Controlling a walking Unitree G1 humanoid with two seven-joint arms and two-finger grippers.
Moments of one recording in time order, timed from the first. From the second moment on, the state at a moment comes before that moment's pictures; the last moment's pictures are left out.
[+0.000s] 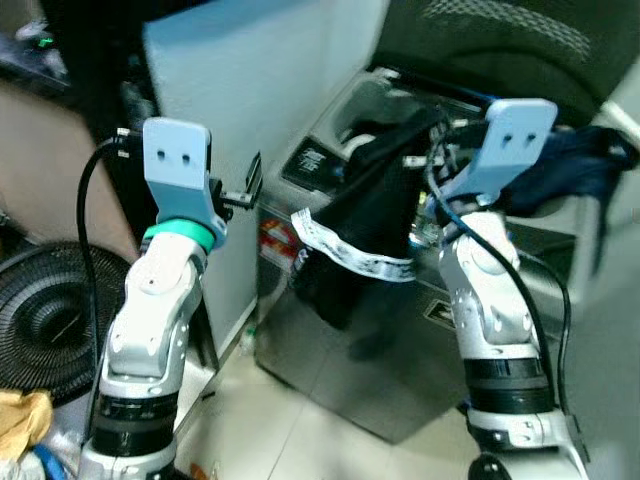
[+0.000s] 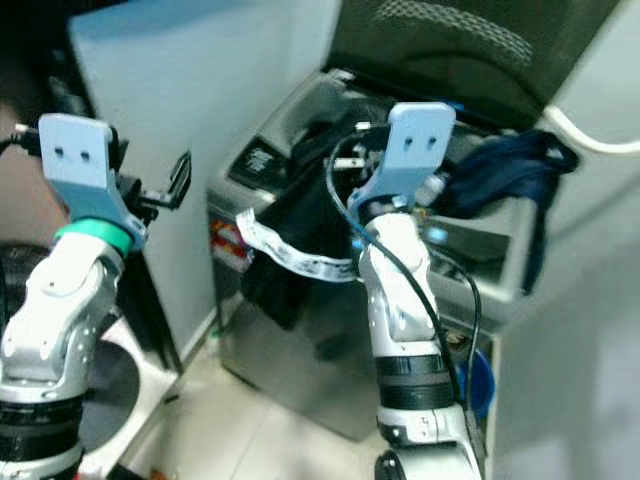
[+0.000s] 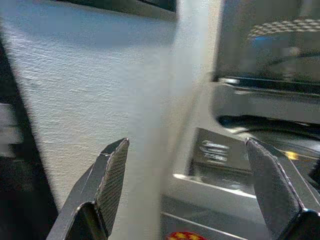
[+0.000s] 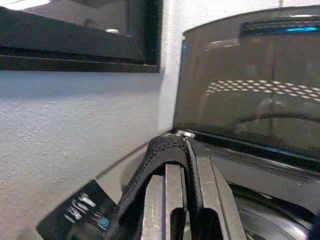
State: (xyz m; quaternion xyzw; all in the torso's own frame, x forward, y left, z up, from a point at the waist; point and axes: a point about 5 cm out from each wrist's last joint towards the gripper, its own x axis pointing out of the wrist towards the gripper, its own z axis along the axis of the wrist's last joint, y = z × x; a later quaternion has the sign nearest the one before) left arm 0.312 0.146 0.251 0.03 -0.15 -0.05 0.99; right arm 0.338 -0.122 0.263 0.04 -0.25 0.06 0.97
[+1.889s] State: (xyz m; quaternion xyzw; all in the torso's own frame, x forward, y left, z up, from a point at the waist) left arm 0.311 0.146 0.257 0.05 -0.17 -0.03 0.98; right arm 0.338 -0.085 0.283 0.10 -0.27 0.18 0.94
